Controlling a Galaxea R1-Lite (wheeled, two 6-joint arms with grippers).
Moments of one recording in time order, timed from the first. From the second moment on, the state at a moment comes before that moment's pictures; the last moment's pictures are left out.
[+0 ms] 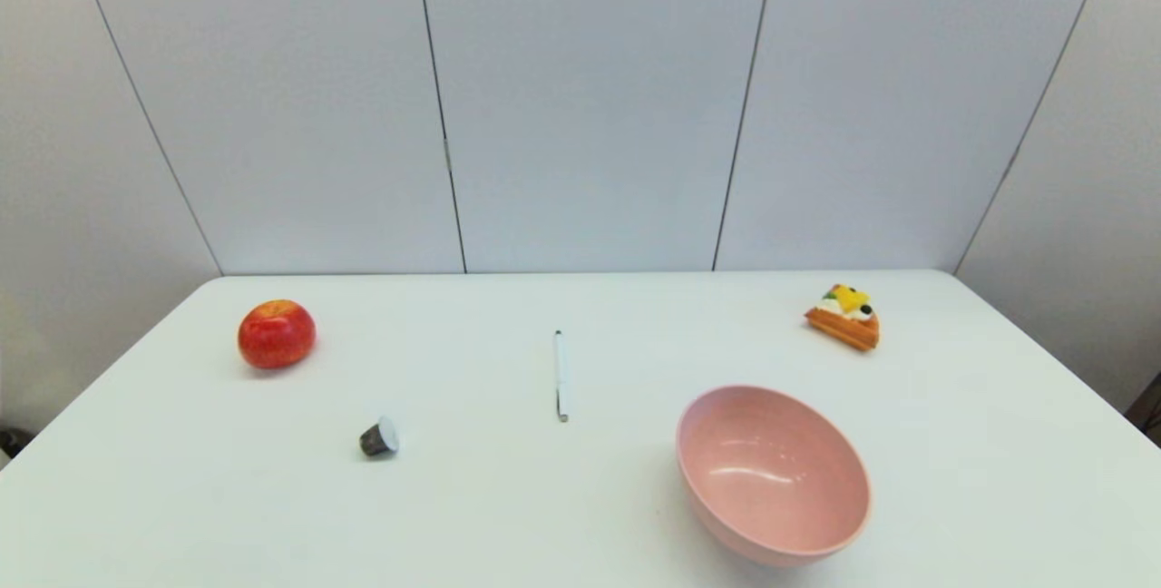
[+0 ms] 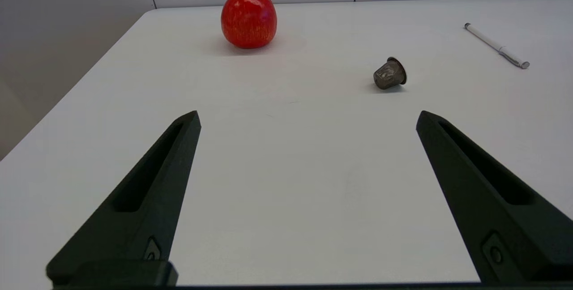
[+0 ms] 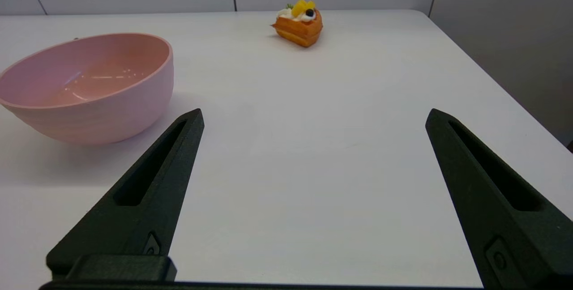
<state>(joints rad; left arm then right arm) -0.01 0.00 0.00 0.00 -0.01 0.04 0.00 0.00 0.00 0.00 -0.01 0.01</state>
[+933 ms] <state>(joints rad) -0.01 0.00 0.00 0.00 -0.01 0.04 0.22 0.45 -0.49 -0.01 0.04 0.04</state>
